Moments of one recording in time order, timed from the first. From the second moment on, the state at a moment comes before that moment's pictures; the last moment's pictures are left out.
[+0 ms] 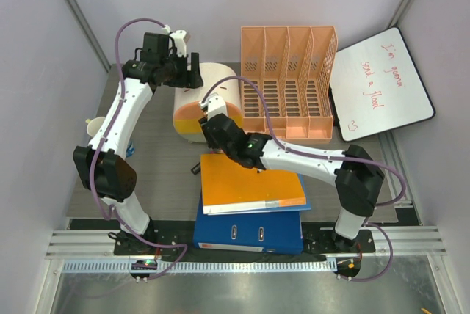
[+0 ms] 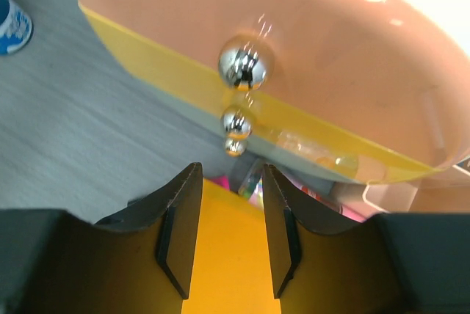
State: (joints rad) left arm -0.24 1.74 1.83 -0.77 0.24 -0.10; right arm 1.05 1.73 1.34 -0.10 0.48 0.24
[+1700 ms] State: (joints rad) left arm -0.24 1.74 1.83 -0.76 0.21 -0.05; right arm 1.05 1.89 1.36 0.11 0.60 0.29
